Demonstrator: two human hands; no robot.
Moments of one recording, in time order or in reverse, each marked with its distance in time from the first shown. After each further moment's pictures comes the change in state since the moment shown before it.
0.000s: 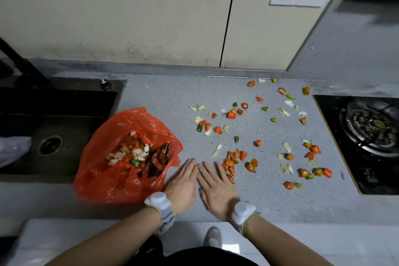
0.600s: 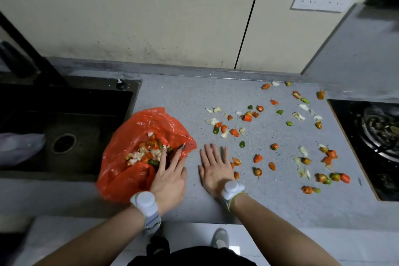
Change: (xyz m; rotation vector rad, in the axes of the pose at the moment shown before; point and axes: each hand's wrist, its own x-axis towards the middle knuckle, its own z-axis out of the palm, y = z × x) left_hand -0.036 -0.058 -0.076 0.489 0.005 0.021; right_hand 0.089 -0.031 -0.012 -0.028 -0.164 0.279
